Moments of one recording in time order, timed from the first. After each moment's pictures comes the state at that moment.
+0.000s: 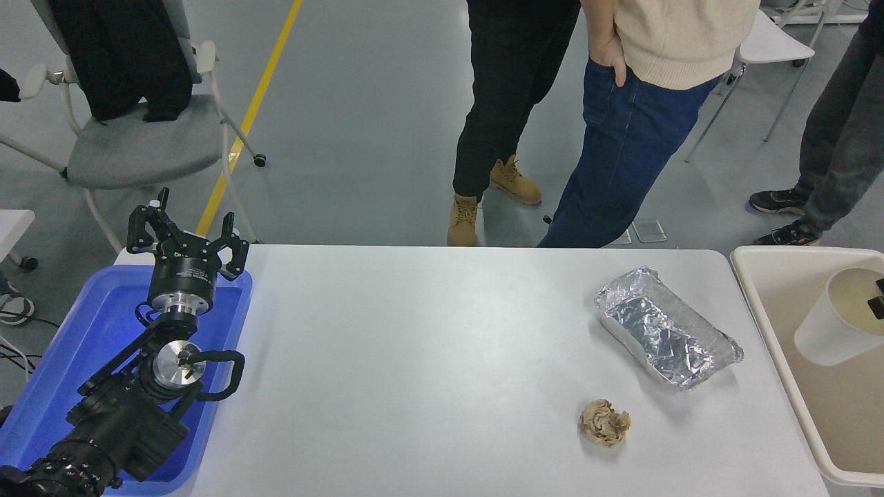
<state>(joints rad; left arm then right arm) -0.56 0.19 -1.03 -0.55 0.04 -0.40 -0.55 2.44 -0.78 -1.67 1.53 -0.98 0.52 0.32</state>
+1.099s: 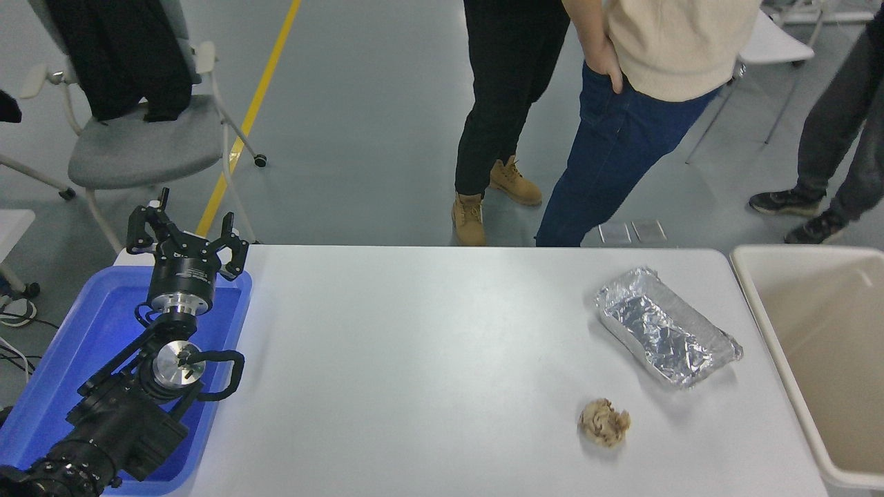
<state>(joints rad) -0.56 0.19 -1.04 -0.55 0.04 -0.40 -0.55 1.02 -0.73 -0.81 0.37 -1.04 0.22 0.27</state>
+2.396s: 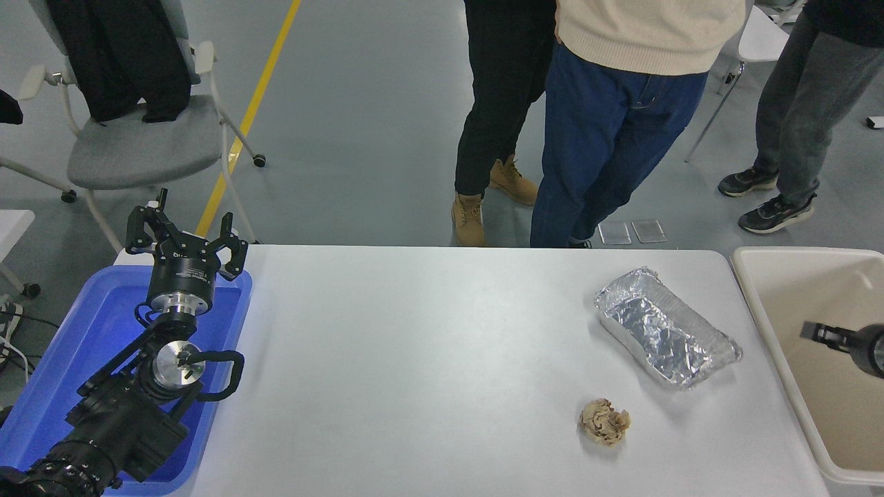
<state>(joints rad) -0.56 0.19 -1.04 -0.54 0.04 -0.40 -0.55 0.97 -0.71 -0.51 0.57 -0.80 0.16 0.10</state>
